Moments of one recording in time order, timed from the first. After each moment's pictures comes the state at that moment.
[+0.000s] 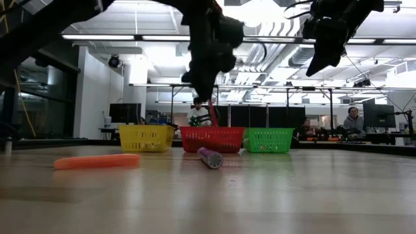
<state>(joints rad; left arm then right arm) 0.31 2.21 2.20 -1.40 0.12 -0.15 -0.80 1.00 0.97 -0.86 -0.22 -0.21</state>
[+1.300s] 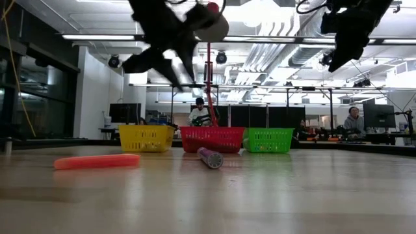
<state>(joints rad) -0.09 1.64 1.29 -0.65 -0.14 -1.16 -0.80 0.86 0.97 -1.07 -0.17 -0.19</state>
